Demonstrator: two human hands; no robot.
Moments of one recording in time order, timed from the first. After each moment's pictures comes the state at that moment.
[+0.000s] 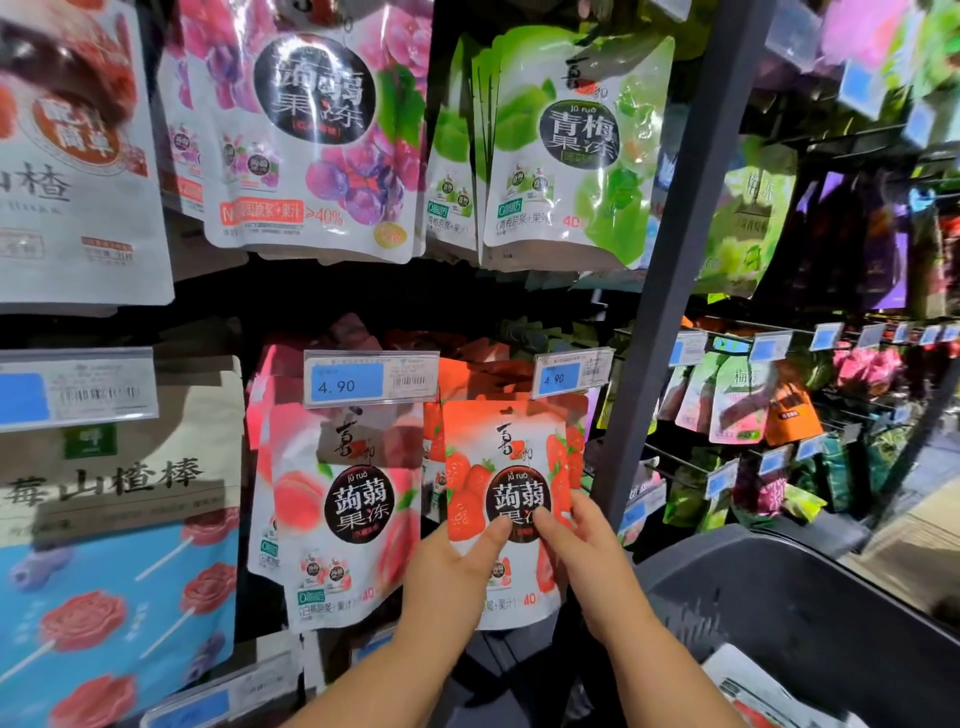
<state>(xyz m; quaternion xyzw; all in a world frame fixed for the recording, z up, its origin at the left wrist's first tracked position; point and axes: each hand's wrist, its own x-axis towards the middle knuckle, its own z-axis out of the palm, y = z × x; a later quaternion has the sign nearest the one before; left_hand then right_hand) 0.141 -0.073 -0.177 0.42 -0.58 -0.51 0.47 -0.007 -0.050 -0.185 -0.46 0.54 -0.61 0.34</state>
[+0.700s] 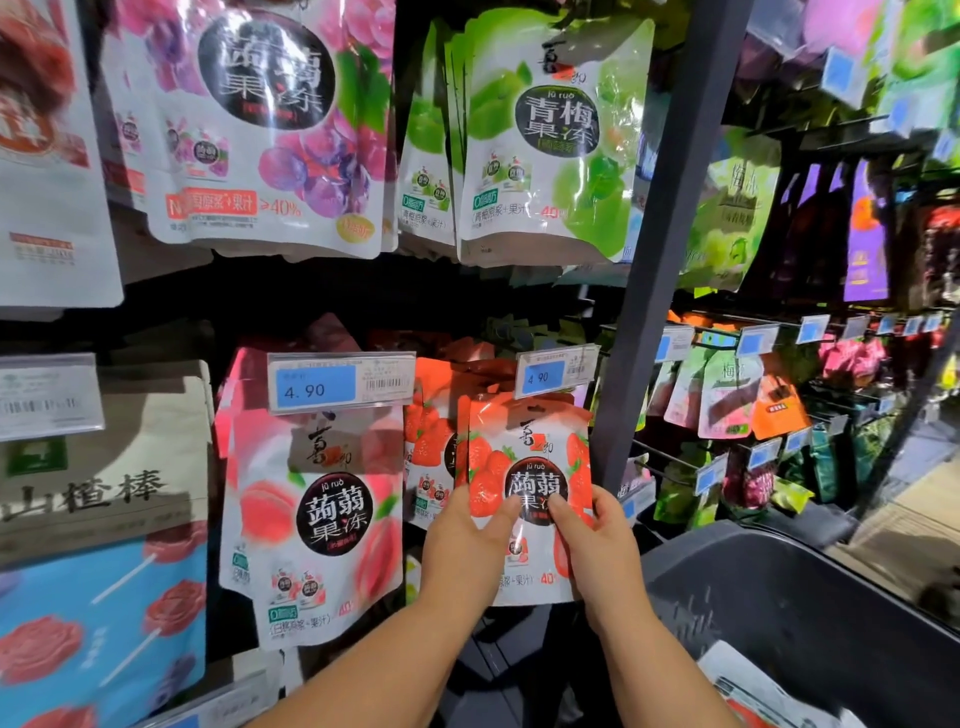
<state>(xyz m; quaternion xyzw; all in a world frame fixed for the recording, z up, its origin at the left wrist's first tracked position) 0.102 -0.101 -0.170 0.45 -0.64 -0.44 0.44 -0.030 -0.066 -0.194 -0.36 0.60 -0.67 0.25</state>
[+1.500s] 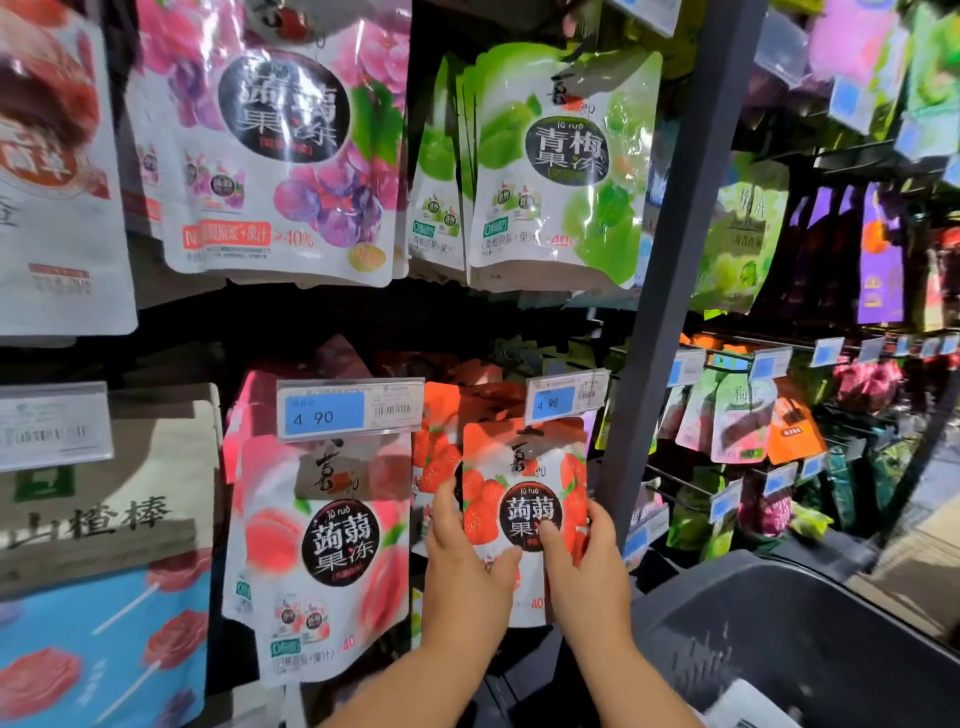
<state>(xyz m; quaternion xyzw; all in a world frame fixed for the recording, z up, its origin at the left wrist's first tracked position) 0.102 -0.103 -0.187 0.46 -0.66 -0.38 0.45 -0.015 -0.071 -0.195 -0.41 0.70 -0.57 0.11</state>
